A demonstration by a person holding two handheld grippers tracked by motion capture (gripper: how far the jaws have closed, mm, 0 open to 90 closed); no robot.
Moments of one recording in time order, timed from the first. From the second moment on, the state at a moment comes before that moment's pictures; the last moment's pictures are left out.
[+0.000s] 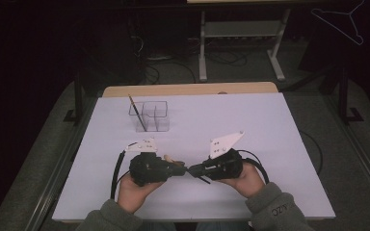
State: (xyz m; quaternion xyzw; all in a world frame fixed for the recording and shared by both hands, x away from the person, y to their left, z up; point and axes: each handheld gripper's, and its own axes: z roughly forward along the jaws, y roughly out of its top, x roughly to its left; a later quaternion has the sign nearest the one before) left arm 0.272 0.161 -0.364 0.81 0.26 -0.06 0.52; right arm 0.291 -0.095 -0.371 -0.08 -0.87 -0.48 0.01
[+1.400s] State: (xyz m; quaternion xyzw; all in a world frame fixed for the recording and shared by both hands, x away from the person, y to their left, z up) left arm 0.298 0.189 -0.335 0.83 0.29 0.04 0.47; right arm 0.290 -0.163 -0.395 -0.22 -0.86 -0.45 0.00
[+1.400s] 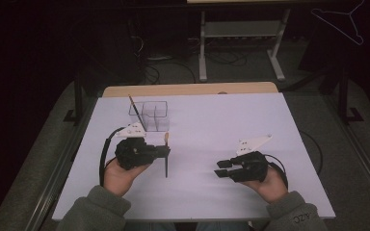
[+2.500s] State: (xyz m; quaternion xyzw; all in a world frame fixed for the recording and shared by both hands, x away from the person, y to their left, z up) left arm 0.332 0.216 -0.307 0.82 0.33 0.07 0.46; right arm 0.285 -0.188 -0.399 -0.26 -0.85 -0.45 -0.03
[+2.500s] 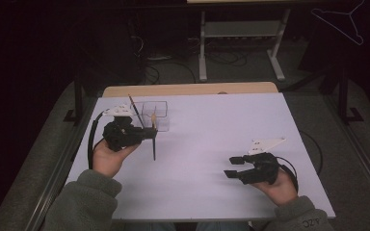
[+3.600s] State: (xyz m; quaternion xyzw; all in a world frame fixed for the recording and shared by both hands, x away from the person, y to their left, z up) left arm 0.394 0.236 -0.272 0.80 0.37 0.12 0.46; right arm 0.288 -0.203 -0.398 -0.29 -0.83 -0.47 -0.04
